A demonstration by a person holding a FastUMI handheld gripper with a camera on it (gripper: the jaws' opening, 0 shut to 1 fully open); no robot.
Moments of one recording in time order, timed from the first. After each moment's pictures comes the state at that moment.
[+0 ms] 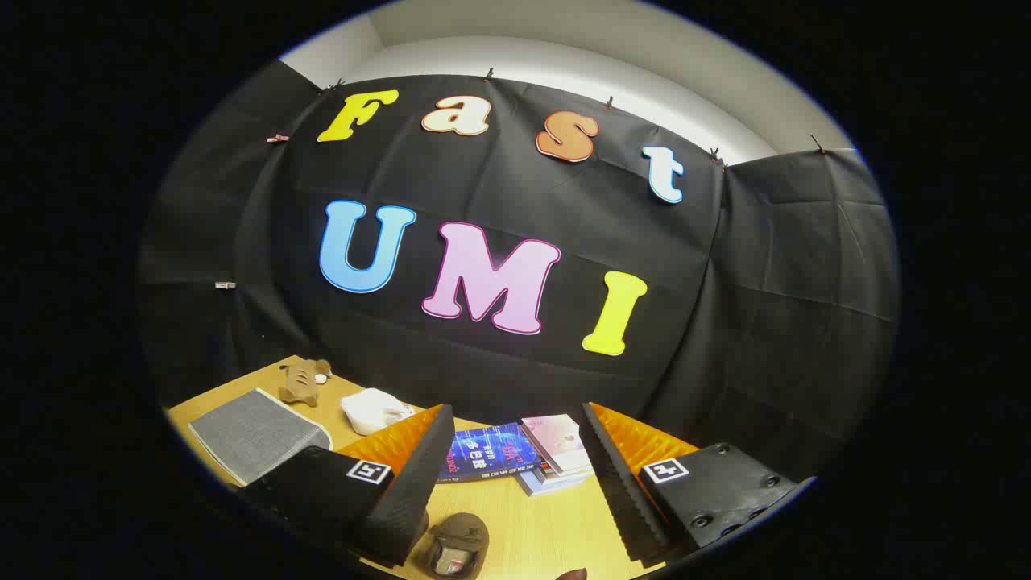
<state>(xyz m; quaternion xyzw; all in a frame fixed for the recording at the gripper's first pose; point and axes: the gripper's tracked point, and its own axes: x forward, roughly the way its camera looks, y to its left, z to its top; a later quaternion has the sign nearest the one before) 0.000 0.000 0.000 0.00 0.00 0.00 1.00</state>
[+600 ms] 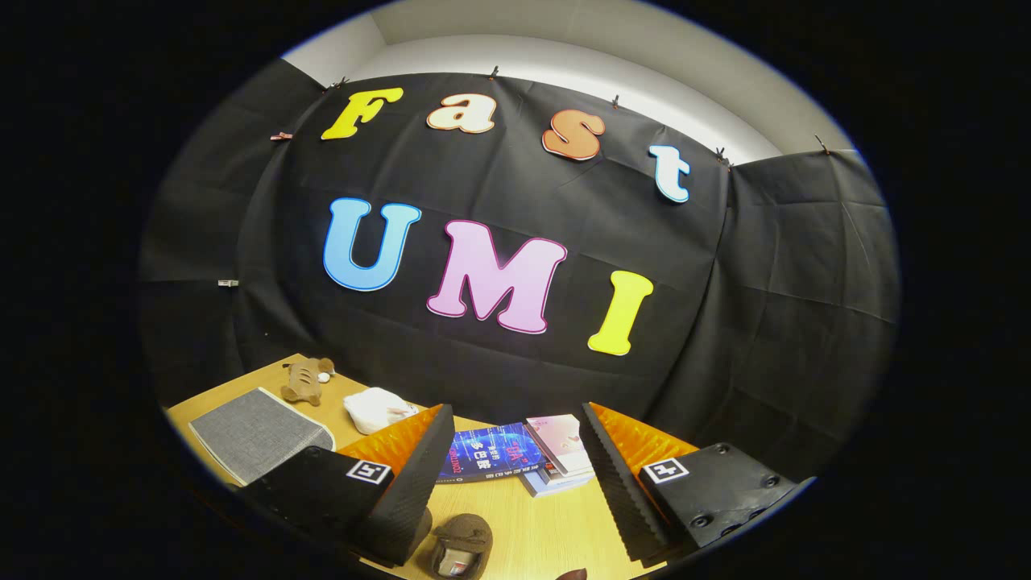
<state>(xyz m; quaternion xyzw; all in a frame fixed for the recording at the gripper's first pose) 0.005 0.009 0.001 0.00 0.00 0.01 1.00</state>
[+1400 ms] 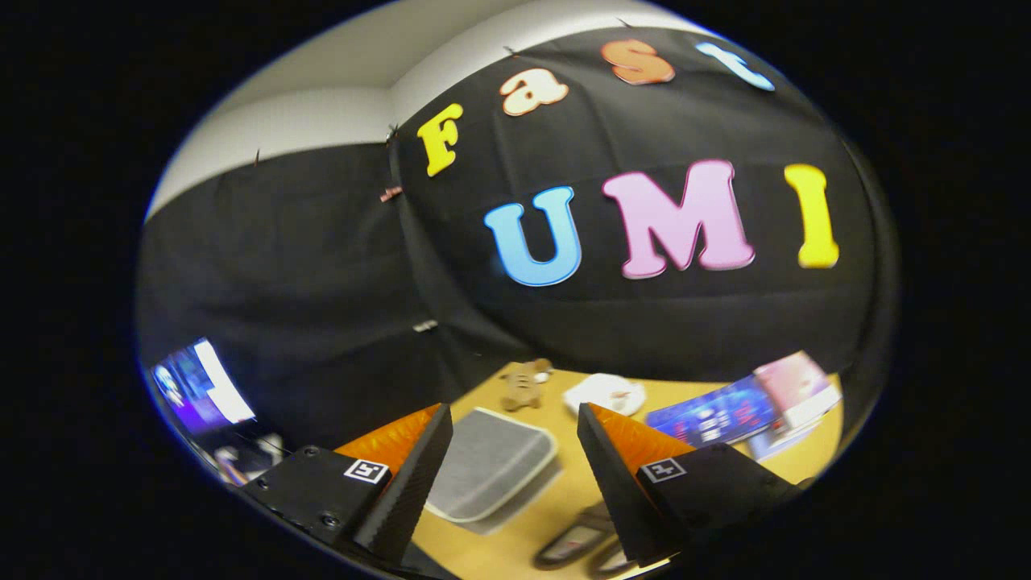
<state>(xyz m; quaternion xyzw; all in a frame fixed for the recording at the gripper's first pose) -0.021 0.159 0.017 0.27 0.09 0.40 0.87</state>
